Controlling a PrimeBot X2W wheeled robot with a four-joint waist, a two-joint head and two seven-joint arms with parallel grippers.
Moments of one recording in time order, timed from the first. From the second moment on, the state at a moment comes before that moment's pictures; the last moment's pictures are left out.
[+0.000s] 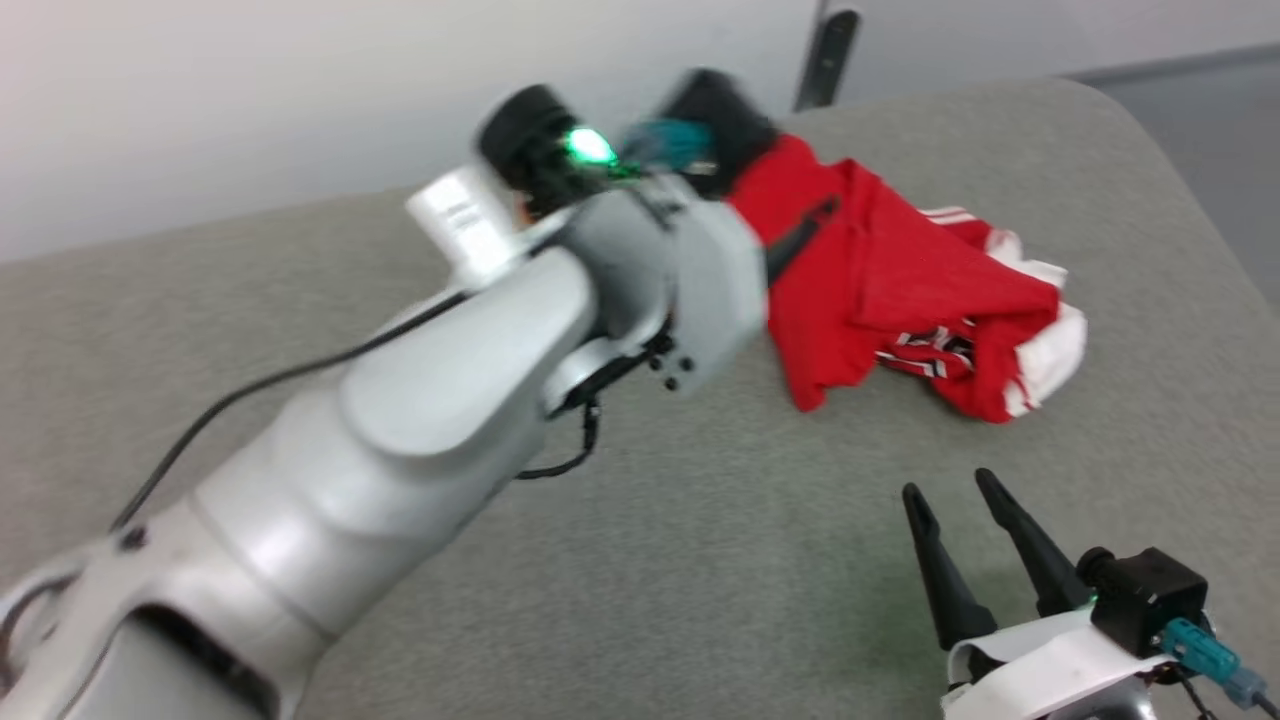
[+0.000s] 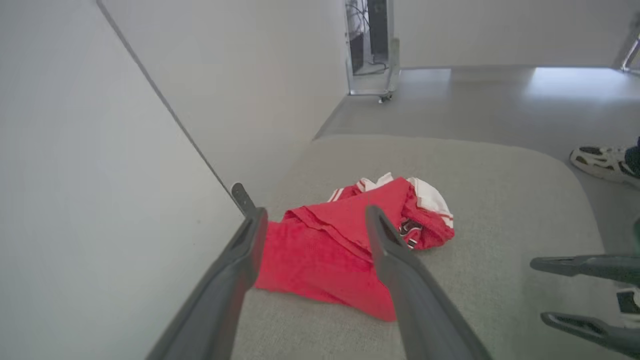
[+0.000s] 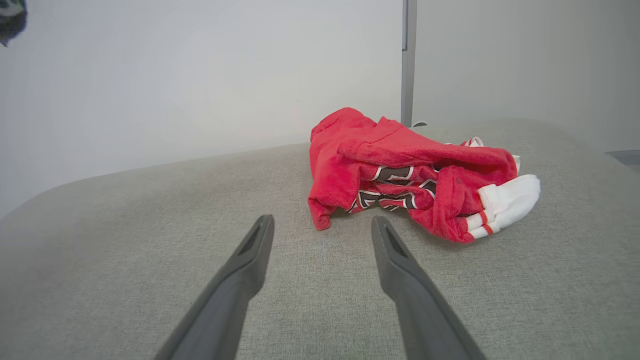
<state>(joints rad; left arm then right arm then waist) -1.15 0.28 -0.97 0.42 -0.68 -0.13 0.18 -0.03 -0.13 0.19 0.00 0.32 0.13 -0.10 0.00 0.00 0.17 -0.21</state>
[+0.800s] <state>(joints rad) -1.30 0.25 -1.28 0.73 -0.82 -0.13 0.54 -0.13 -0.06 0.36 0.13 0.35 0.13 -0.22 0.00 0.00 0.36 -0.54</state>
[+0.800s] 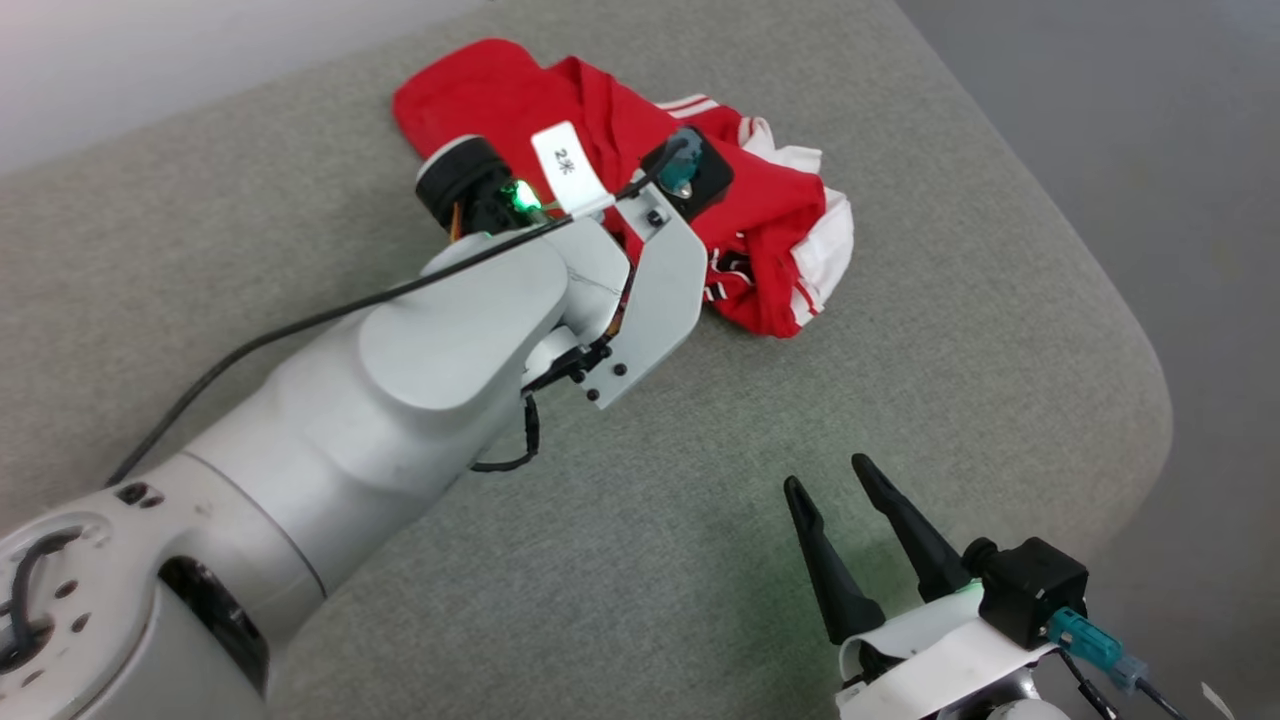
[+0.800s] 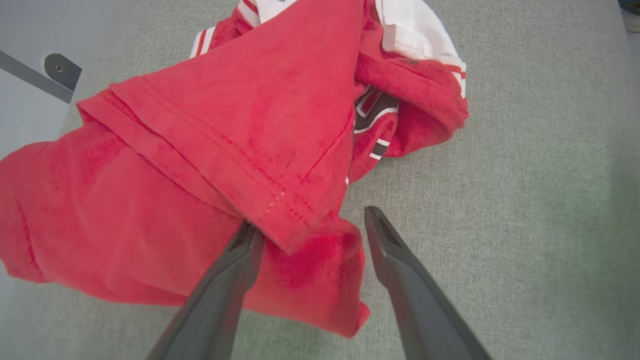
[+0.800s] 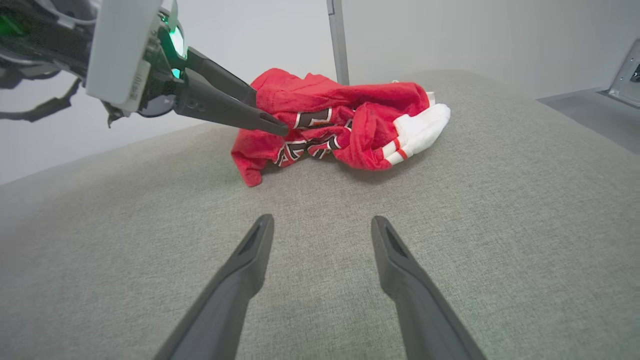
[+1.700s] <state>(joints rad) -1.31 0.25 -1.16 0.83 -1.22 -0.13 0.13 -0.10 -0.13 0.27 0.04 0.30 0.13 -0.14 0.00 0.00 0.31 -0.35</state>
